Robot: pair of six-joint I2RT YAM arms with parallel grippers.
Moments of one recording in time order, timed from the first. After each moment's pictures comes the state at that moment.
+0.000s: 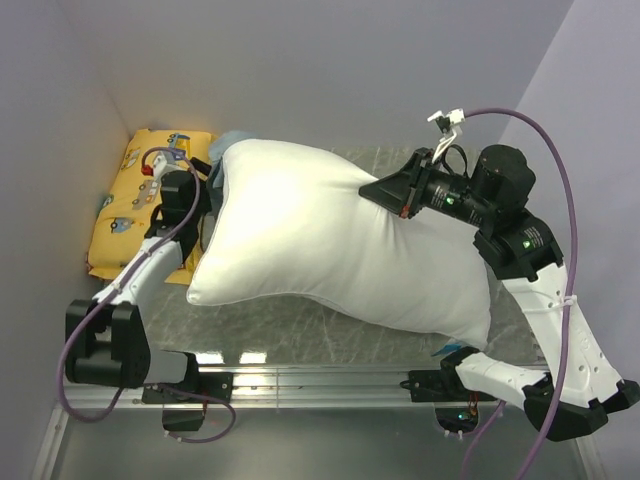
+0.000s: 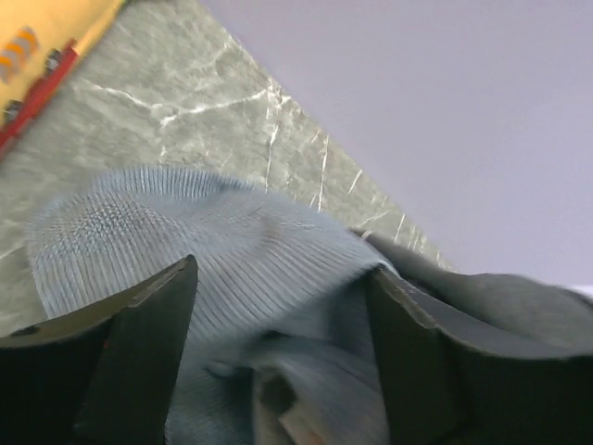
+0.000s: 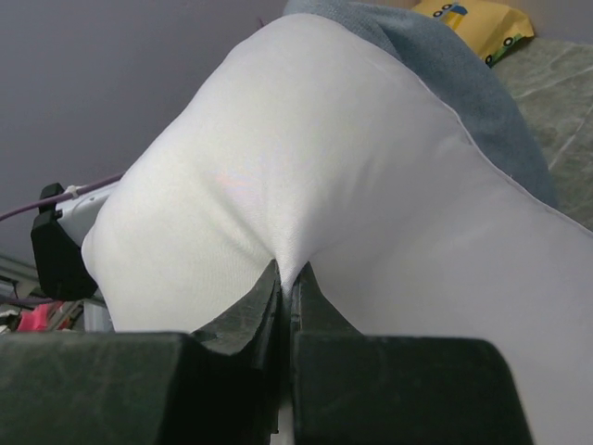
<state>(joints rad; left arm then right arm) -0.10 1.36 0.90 0.19 -0.08 -0.90 0.46 1.08 1.51 -0.50 -0.55 0.56</state>
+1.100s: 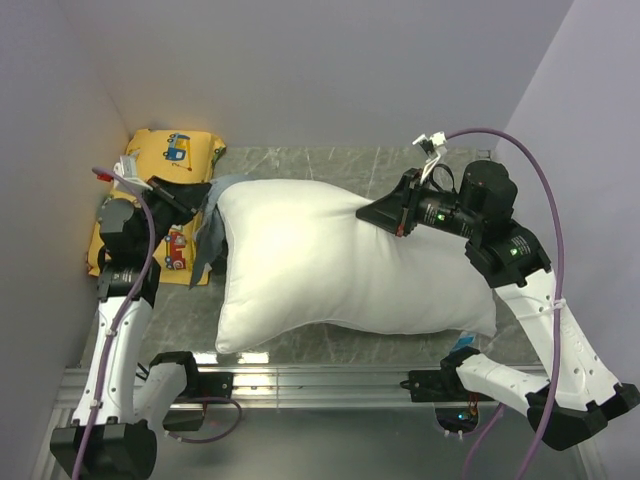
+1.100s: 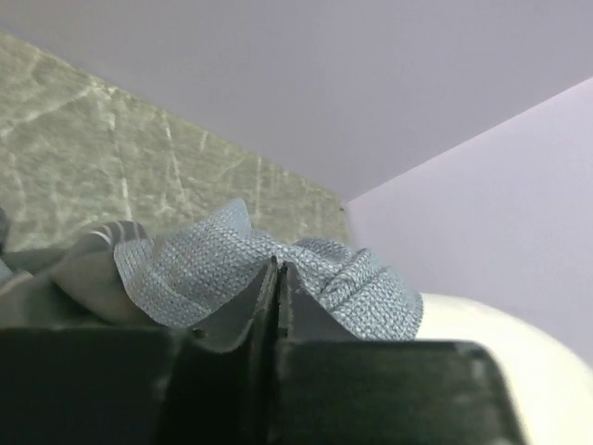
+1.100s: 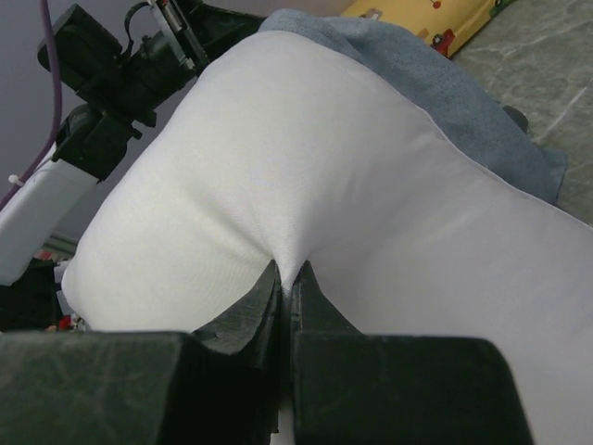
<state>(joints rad) 0.07 0.84 0.86 -0.01 0.40 -0.86 0.45 1.02 1.35 -0.48 -0.61 0.49</state>
